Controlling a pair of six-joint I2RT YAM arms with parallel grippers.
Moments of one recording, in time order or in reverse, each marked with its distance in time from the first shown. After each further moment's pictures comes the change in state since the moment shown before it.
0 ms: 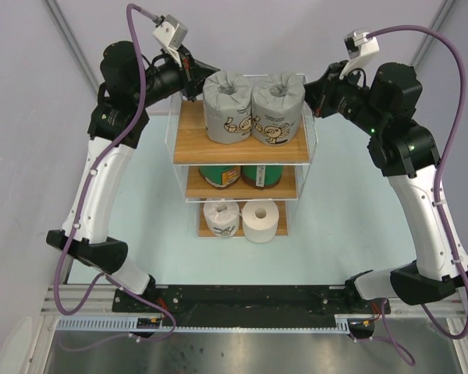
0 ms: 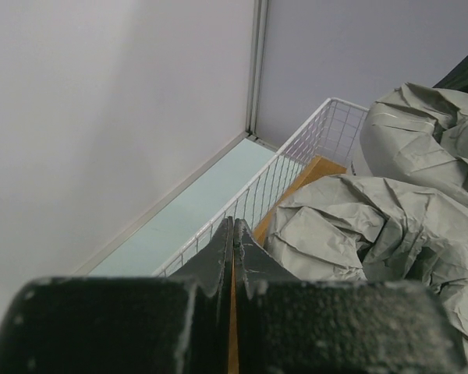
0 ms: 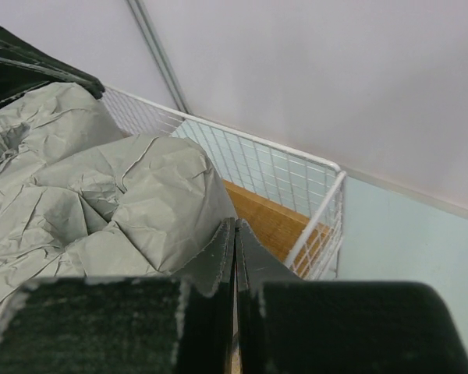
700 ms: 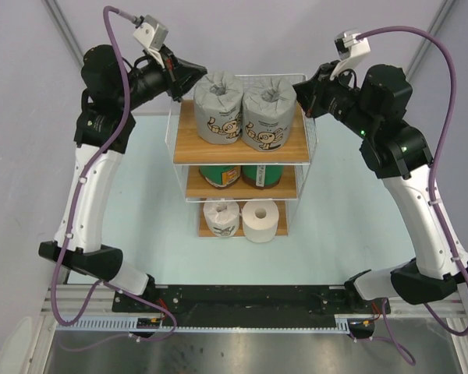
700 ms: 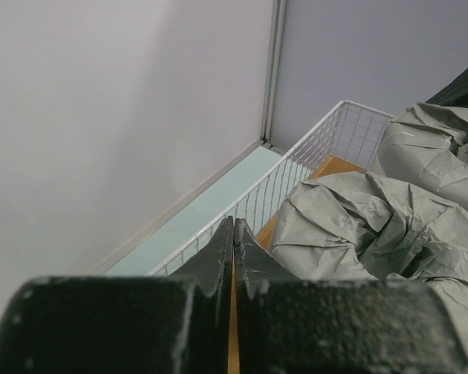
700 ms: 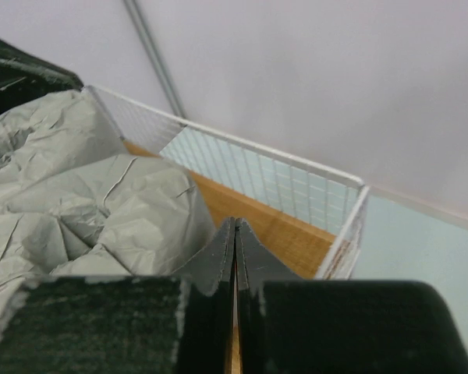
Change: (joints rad) left arm 0.076 -0.071 -0.068 0.034 0.032 -0.011; right arm 0.081 0.010 -0.001 0.032 0.075 -0.009
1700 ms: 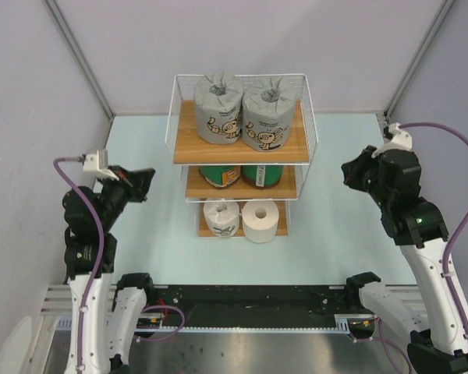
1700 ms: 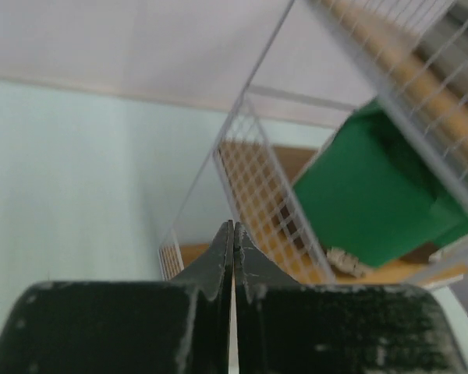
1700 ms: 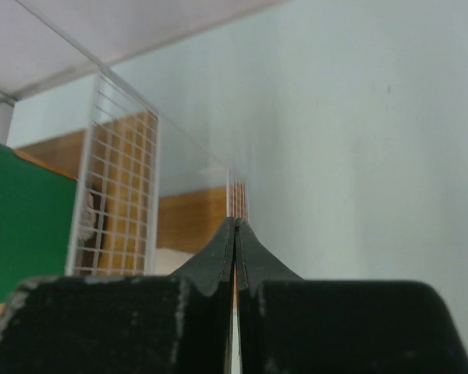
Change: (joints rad) left arm 0.353 -0.896 -1.115 0.131 -0.212 -0.342; right arm -0.219 -0.523 -0.703 -0.125 0.303 0.249
